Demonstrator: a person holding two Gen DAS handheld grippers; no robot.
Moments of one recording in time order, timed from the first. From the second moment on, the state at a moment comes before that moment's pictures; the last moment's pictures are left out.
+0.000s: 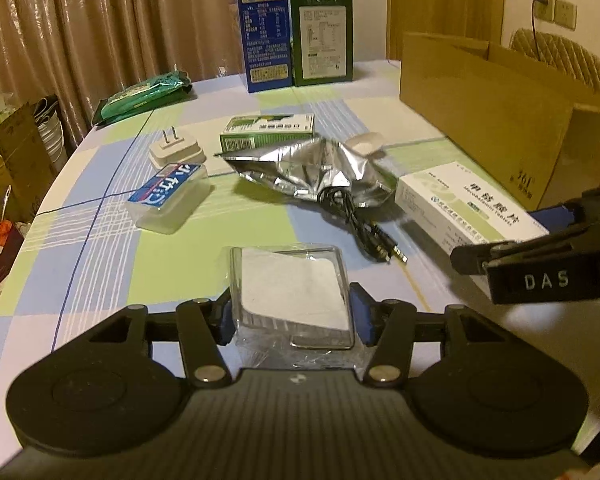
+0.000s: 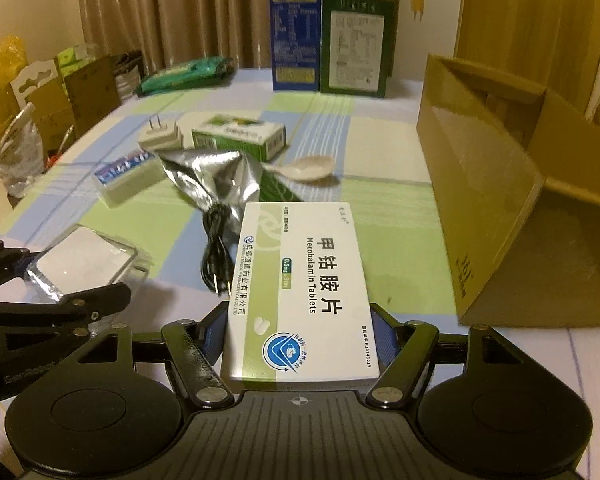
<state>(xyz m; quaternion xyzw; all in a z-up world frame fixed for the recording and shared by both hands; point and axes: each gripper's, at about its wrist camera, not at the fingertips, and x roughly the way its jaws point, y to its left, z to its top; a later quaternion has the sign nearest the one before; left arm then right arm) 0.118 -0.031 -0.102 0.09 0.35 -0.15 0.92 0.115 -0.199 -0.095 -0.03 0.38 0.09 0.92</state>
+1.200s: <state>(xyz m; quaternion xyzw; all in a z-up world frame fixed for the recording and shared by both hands) 0.159 -0.231 0.016 0.06 0.27 -0.29 0.92 0.144 -0.406 0.028 0.01 0.30 -0.05 0.95</state>
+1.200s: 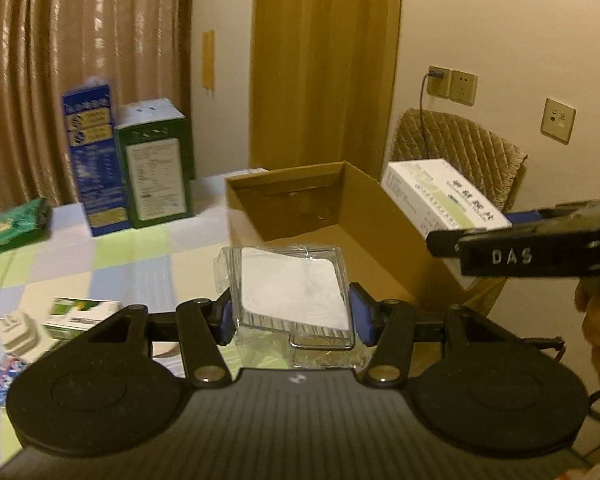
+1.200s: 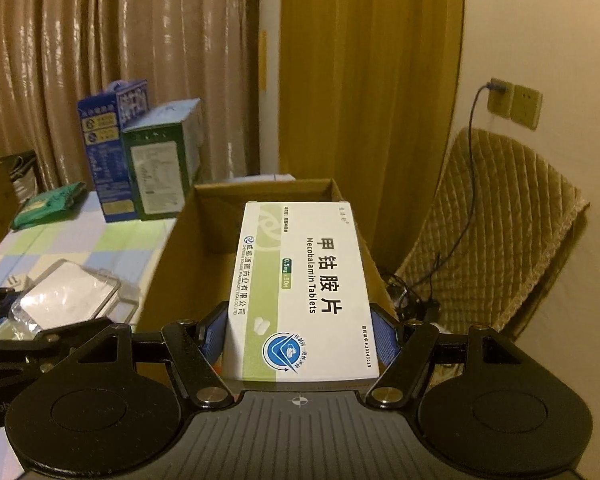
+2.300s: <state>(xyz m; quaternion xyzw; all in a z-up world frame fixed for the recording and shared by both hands) 0.185 -0.258 0.001 0.06 0.27 -0.29 0.92 0.166 -0.432 0.009 0.04 0.32 -0.06 0.94</state>
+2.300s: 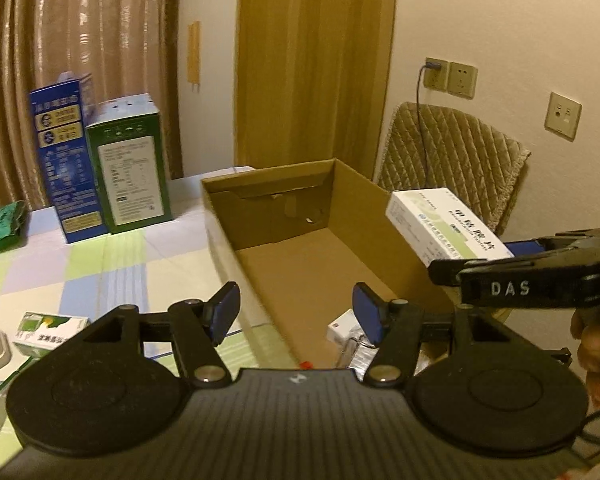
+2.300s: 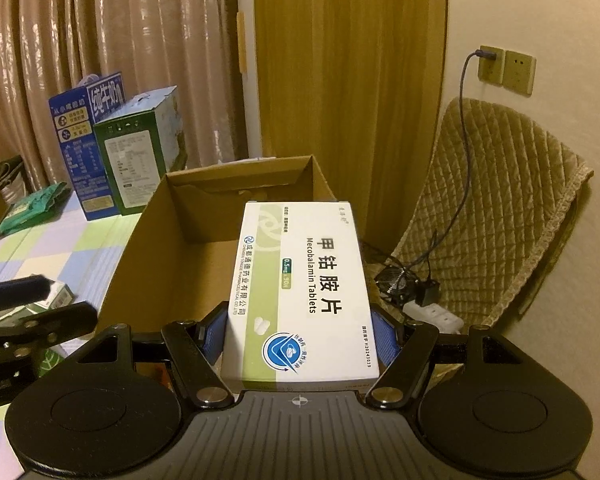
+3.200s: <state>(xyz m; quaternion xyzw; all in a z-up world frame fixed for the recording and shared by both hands) 0.165 -0.207 -0.011 0.03 0.29 -0.25 0.92 0.148 -0.428 0.011 0.09 0.31 -0.05 0.95</state>
